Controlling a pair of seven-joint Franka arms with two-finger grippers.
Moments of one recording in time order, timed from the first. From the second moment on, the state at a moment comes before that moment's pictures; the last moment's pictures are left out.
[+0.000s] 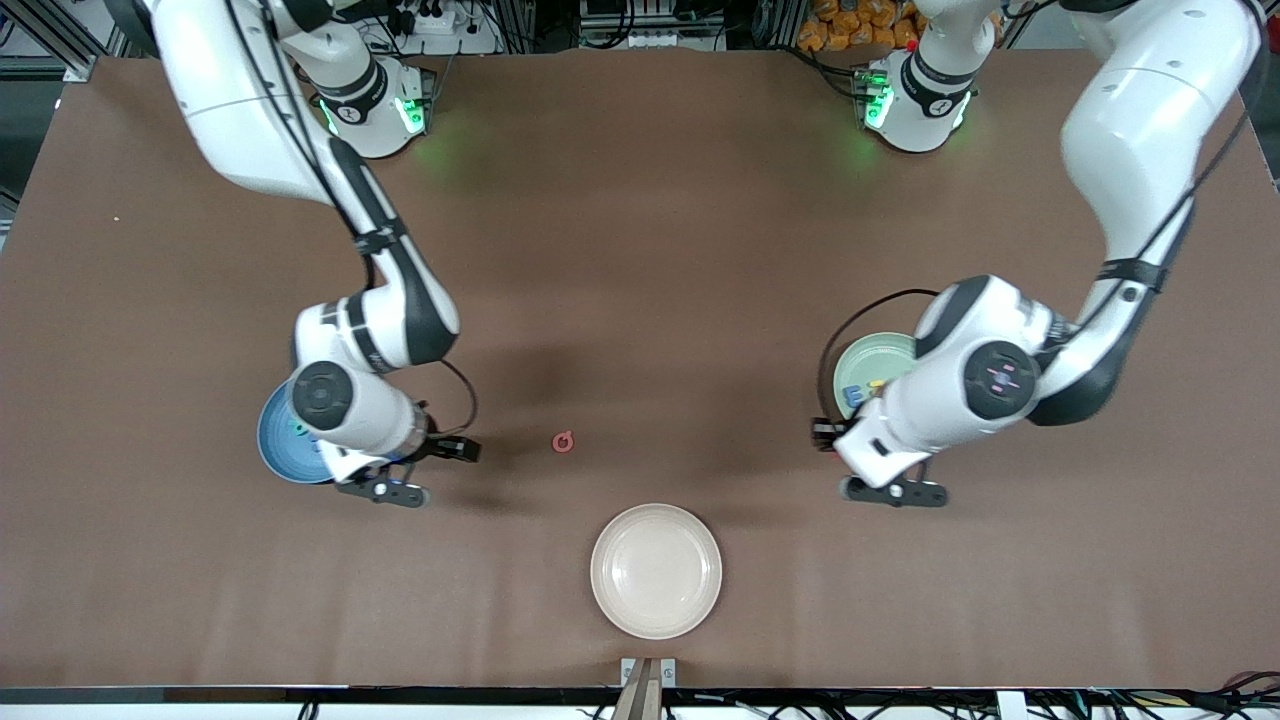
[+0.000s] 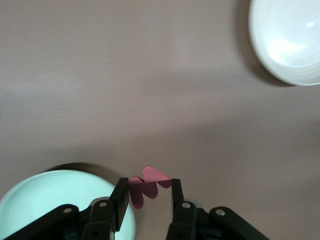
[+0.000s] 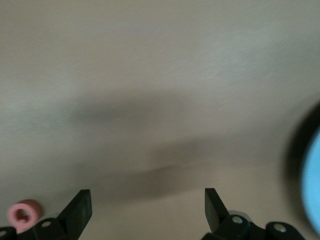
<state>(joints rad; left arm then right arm) 0.32 0.82 -0.86 -1.41 0.49 1.96 -0.46 0.36 0.71 -0.03 -1.53 0.08 2.23 0.53</state>
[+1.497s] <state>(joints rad) 0.64 0.55 -1.01 -1.99 0.49 2.18 -0.55 0.59 0.95 -0.06 -1.26 0.11 2.25 0.97</state>
